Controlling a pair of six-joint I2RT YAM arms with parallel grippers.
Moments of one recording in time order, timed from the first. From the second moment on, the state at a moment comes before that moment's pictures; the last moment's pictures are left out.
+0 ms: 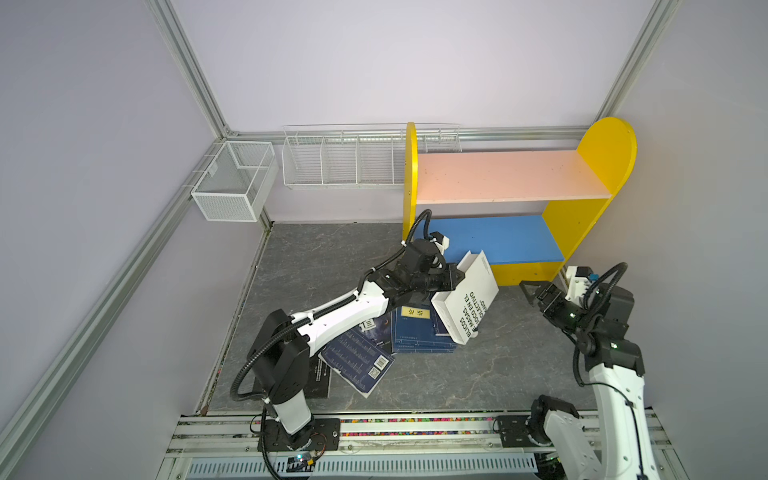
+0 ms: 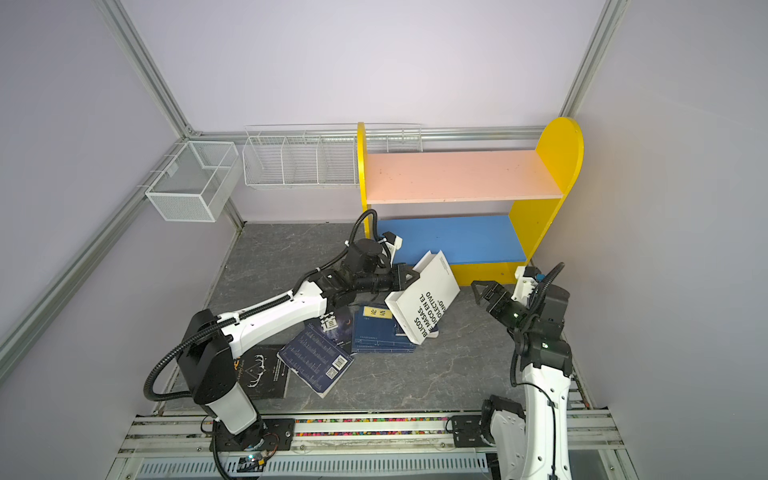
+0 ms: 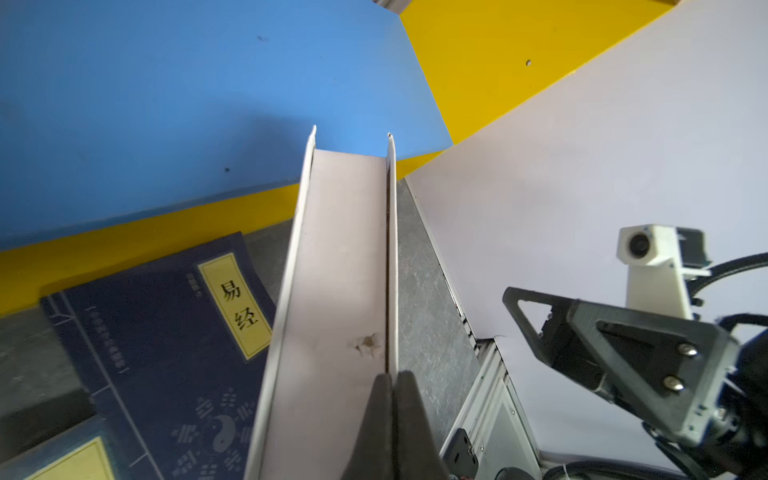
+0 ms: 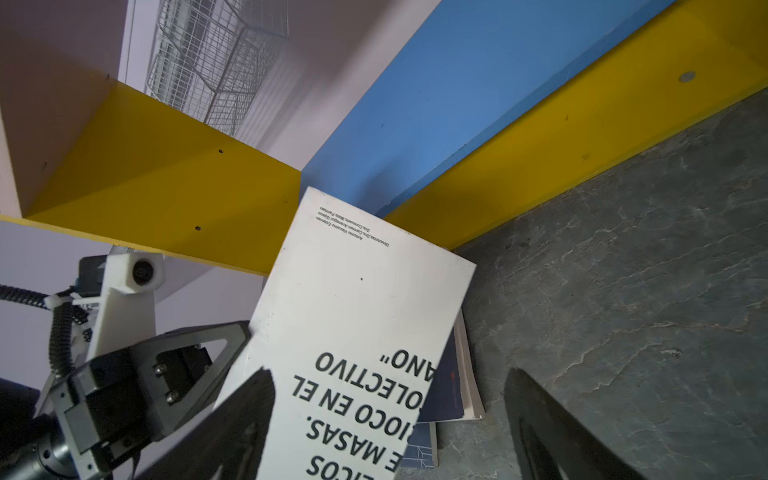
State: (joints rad) left arm -0.89 1.71 1.40 -0.14 0.27 -0.75; right arm -0.30 0.77 0.71 -0.49 -0.71 0.58
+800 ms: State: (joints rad) left arm -0.77 1.68 1.44 -0.10 0.41 -0.88; right arm 0.02 1.09 0.37 0.64 -0.87 0.99
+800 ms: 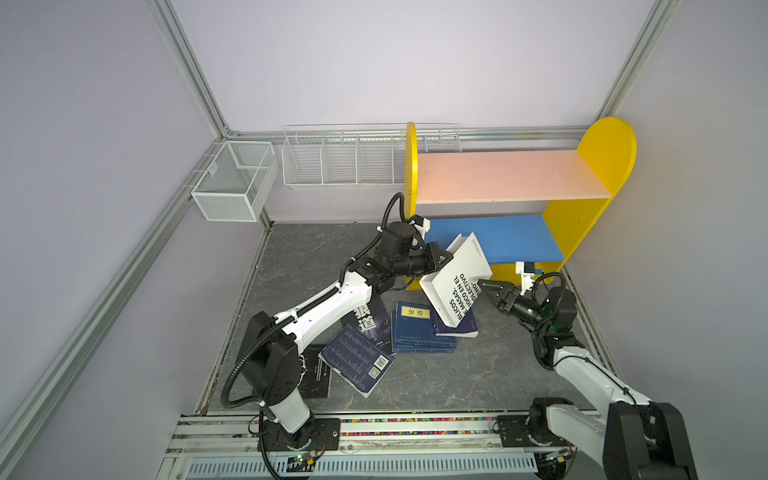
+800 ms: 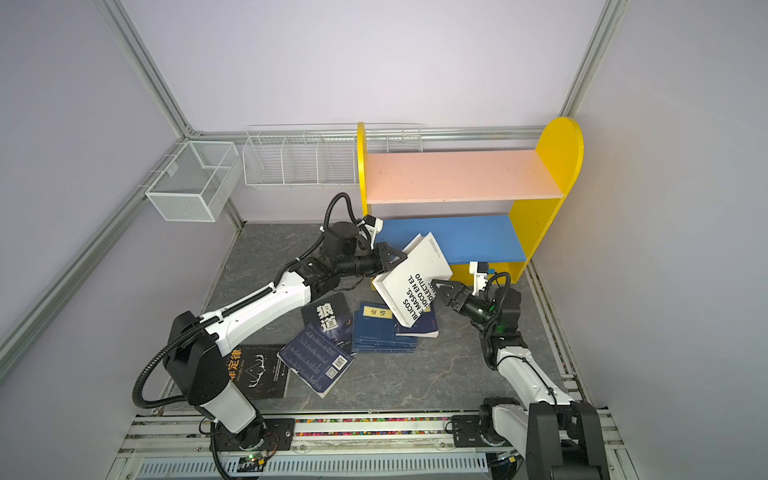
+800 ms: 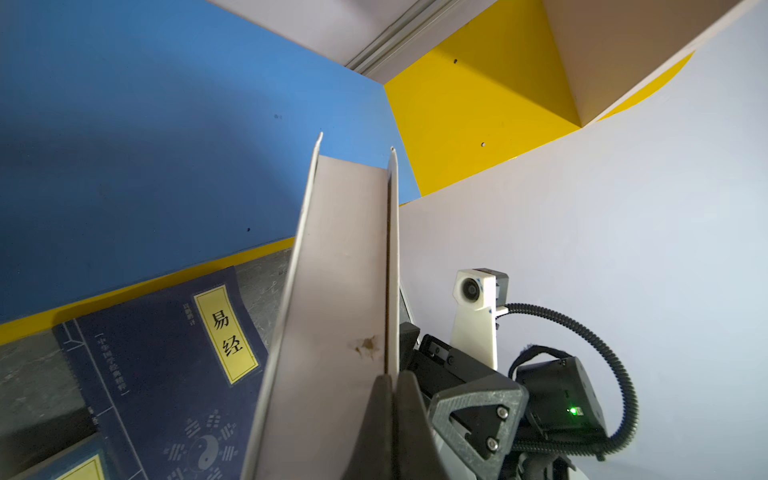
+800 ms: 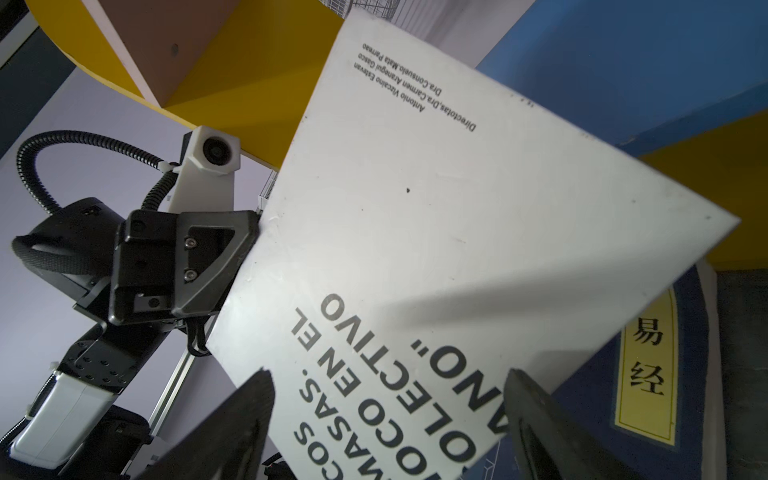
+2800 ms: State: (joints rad) left arm -0.72 1.61 1.44 0.03 0.43 -0.85; right arm 0.17 1.15 0.43 1.08 -0.81 1.37
